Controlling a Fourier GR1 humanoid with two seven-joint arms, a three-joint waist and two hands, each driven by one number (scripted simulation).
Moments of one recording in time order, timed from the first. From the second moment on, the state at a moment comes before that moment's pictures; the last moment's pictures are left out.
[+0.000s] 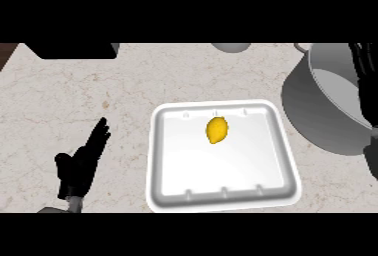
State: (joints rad) left arm 0.00 0.31 -0.25 -1.42 0.21 0.23 0.01; right arm -0.39 -0.53 0.01 -1.45 -0.47 -0.18 -0.15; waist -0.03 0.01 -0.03
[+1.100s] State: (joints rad) left arm -0.20 0.38 -0.05 -1.58 0.26 0.28 0.16; right arm -0.40 -0.51 0.26 -1.31 0.04 -0.34 -0.16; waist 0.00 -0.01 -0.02
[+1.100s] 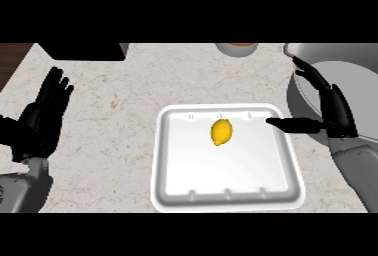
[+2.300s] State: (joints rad) left arm -0.19 0.33 -0.03 -1.64 0.19 0.28 0.21; right arm -0.68 -0.33 0.52 -1.31 0.22 0.22 0.66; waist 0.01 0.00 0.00
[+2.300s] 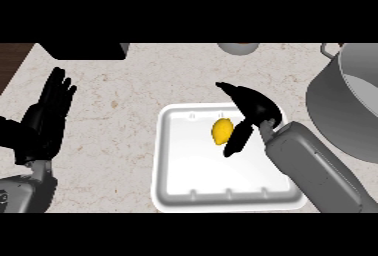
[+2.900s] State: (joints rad) left arm -0.21 0.32 0.03 -1.64 0.18 0.22 0.23; right arm -0.62 -0.22 0.48 -1.20 0.42 0.25 0.67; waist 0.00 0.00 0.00
